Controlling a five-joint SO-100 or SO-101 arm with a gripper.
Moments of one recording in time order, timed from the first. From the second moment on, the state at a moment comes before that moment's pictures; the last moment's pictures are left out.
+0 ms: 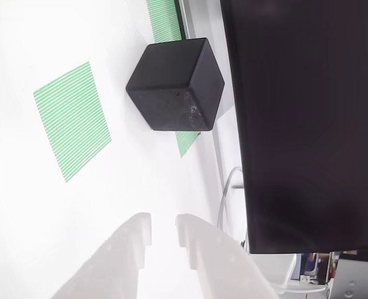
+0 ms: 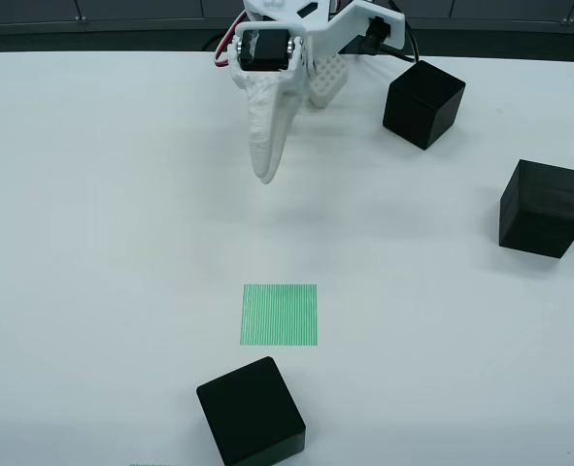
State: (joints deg) arm 1.8 196.2 178.1 47.7 7.5
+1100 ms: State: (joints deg) arm 2.5 135.9 135.4 47.4 7.0
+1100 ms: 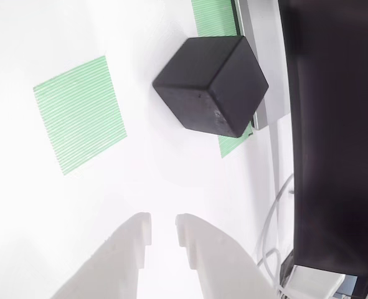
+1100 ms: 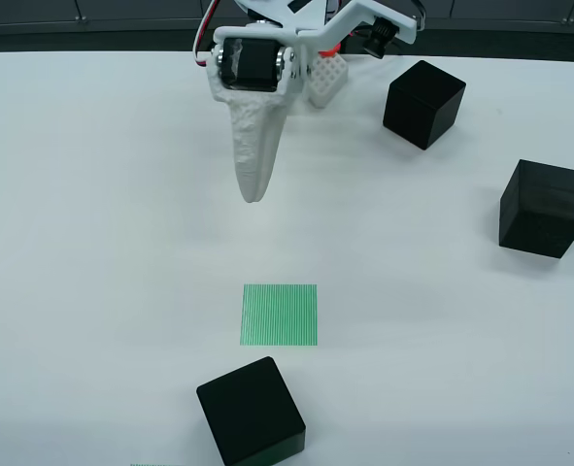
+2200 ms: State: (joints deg) arm 1.9 76.9 75.5 68.3 -25.6
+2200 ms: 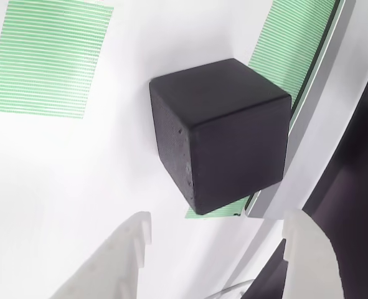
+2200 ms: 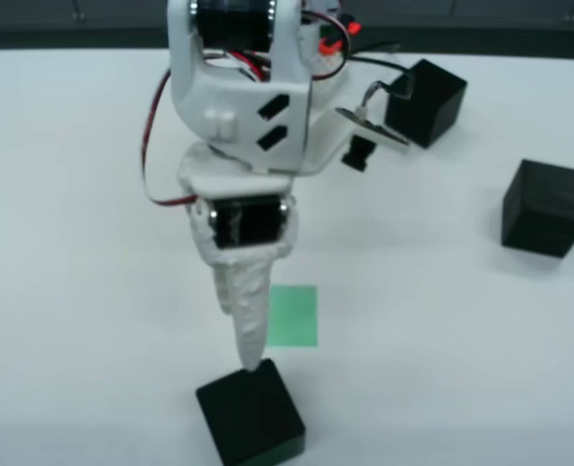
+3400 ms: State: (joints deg) arm -0.7 50.0 44.1 78.8 -26.5
